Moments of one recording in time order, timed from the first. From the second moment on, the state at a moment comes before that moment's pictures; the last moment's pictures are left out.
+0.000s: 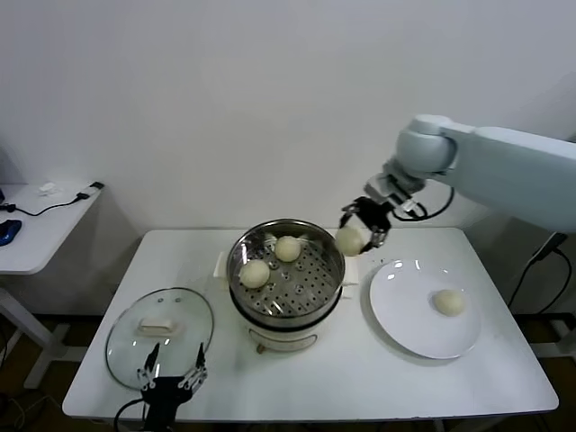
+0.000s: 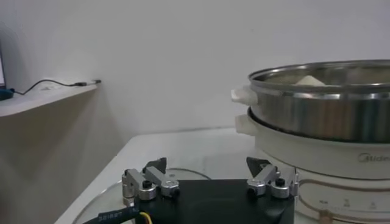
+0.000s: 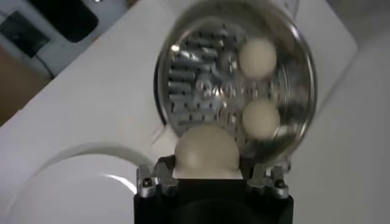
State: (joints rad) left arm 1.82 -1.53 -0.55 -2.09 0.04 0.00 -0.09; right arm 0.81 0.95 -1.43 1.51 0.29 0.12 -1.12
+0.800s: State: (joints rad) left arm 1.82 -1.53 -0.55 -2.09 0.04 0.00 -0.09; right arm 0.65 1.27 -1.49 1.45 0.06 0.33 -1.06
